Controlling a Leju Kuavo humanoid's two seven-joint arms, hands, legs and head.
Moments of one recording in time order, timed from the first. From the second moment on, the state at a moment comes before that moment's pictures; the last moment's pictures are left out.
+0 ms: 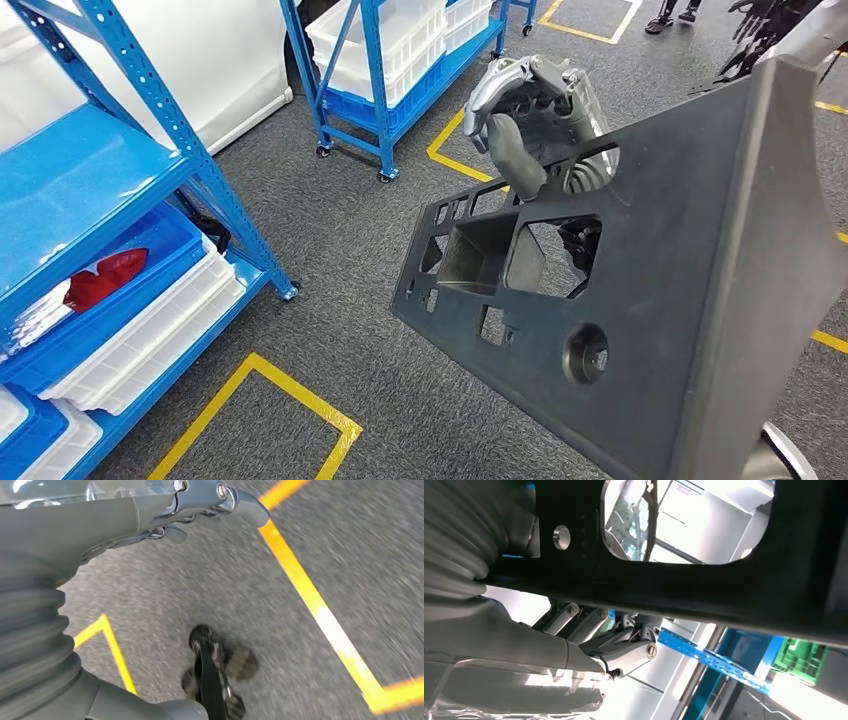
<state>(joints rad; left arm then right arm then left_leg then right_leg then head) -0.07 -0.05 1.25 -0.23 -0.57 0.26 -0.33 -0.76 -0.10 0.39 -1.69 -0.26 0.26 -0.47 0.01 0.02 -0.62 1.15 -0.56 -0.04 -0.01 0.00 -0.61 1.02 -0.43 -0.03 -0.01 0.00</state>
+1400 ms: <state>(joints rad) -0.06 -0.02 1.29 -0.23 -0.58 0.27 -0.24 -0.72 -0.11 0.40 -1.69 -0.22 0.27 -0.47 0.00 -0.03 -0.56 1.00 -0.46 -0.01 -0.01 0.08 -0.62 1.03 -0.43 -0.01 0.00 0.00</state>
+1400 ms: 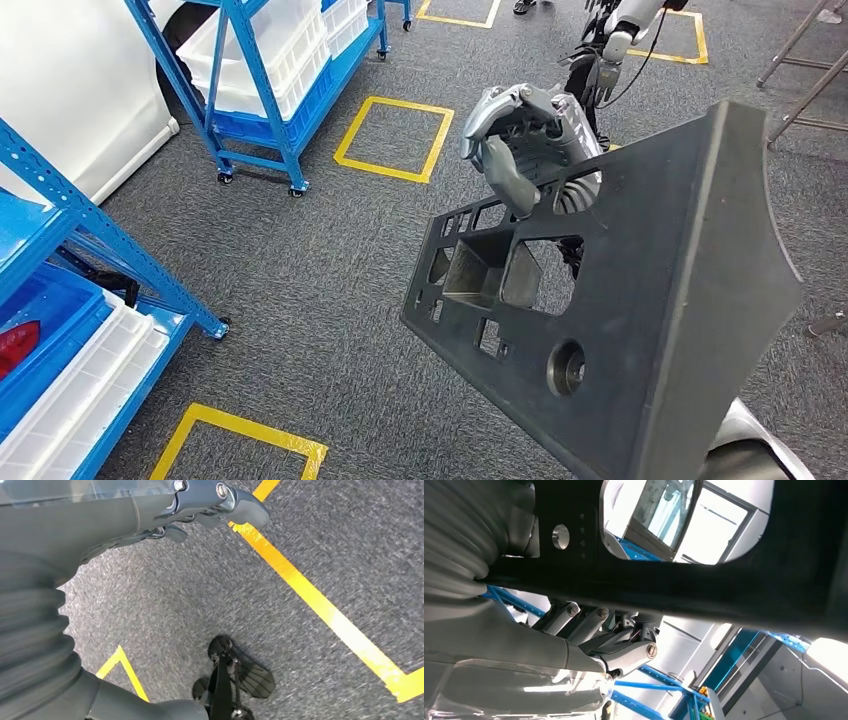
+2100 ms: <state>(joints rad) -0.08 -0.01 1.27 -0.23 -0.61 0.23 -0.25 -0.76 -0.13 0.41 -1.71 -0.23 0.27 -0.41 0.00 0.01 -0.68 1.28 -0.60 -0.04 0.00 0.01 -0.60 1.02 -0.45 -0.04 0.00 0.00</state>
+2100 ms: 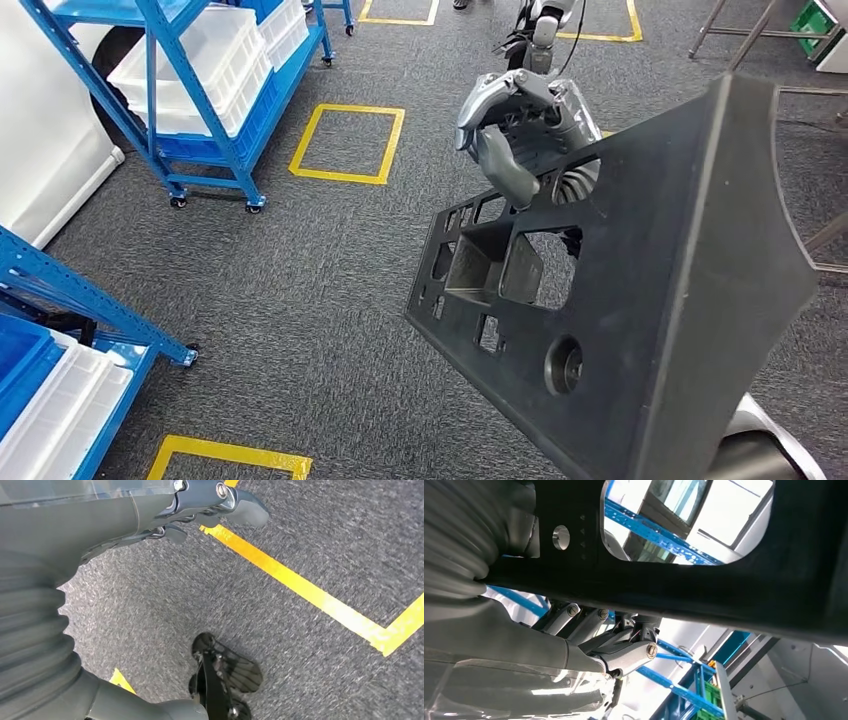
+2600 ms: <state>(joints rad) -0.08 0.00 1.27 -0.23 -0.61 0.24 -0.27 -0.76 -0.13 0.42 -1.71 -0.25 0.27 -0.43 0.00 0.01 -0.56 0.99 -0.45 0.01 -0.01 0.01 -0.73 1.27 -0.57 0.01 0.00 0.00</state>
